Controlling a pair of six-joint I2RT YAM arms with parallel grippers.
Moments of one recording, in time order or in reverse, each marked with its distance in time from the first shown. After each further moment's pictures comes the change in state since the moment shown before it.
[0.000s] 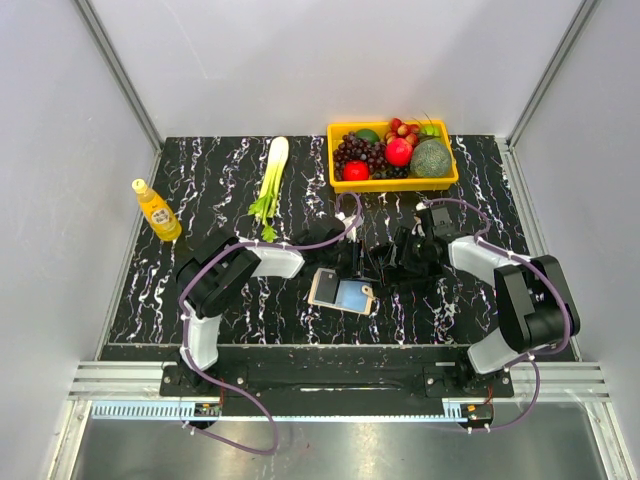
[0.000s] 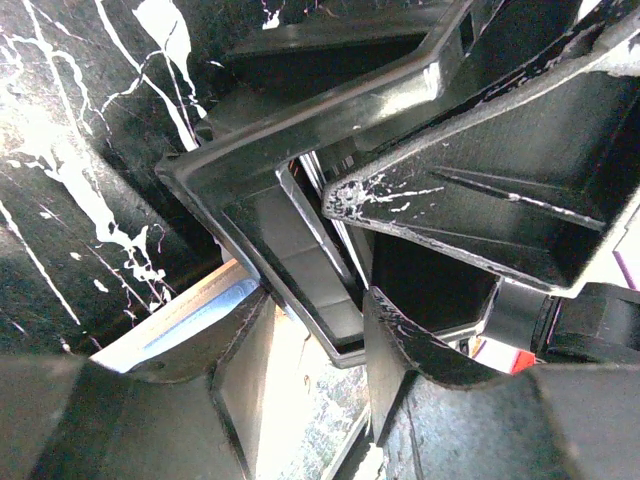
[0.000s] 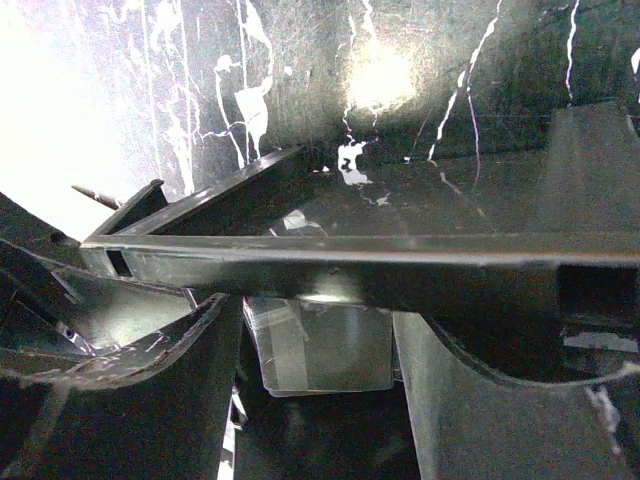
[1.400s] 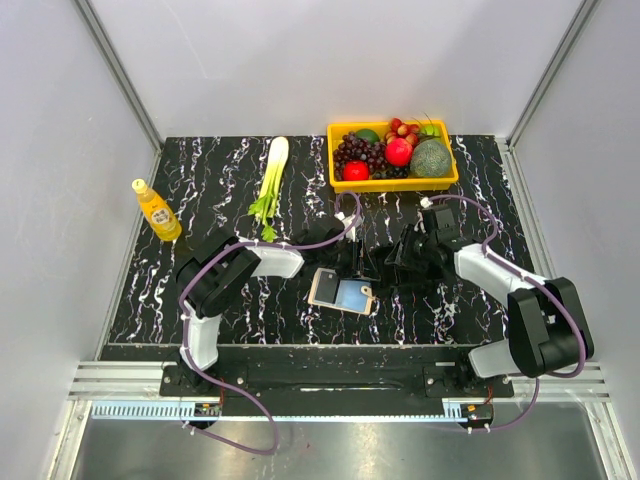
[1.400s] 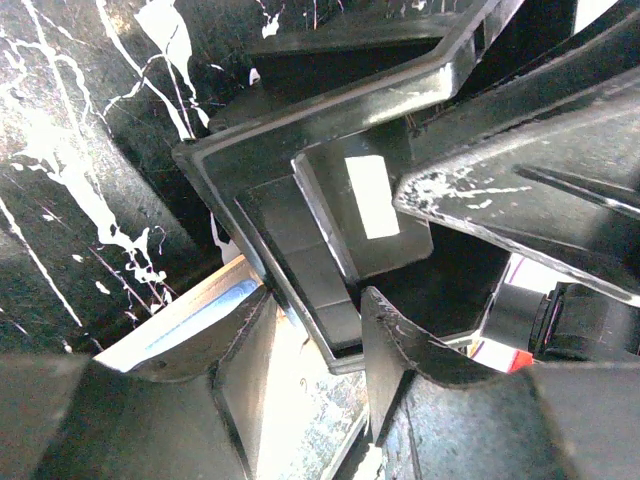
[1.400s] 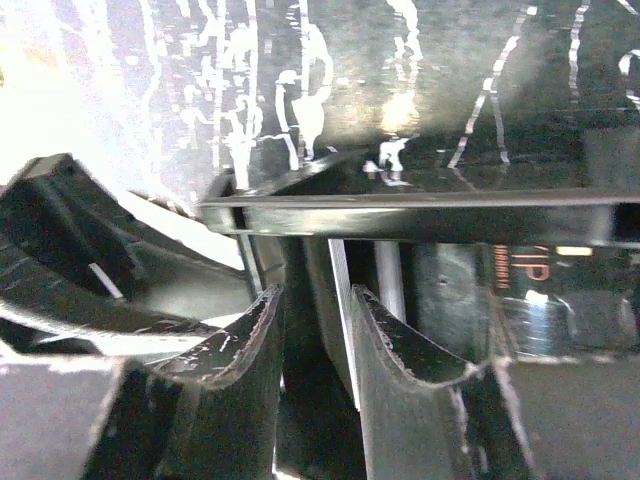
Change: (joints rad) left arm 0.004 0.000 -0.003 0.006 0.003 -0.007; right arm 0.029 -0.124 -0.027 0.006 0.069 0.043
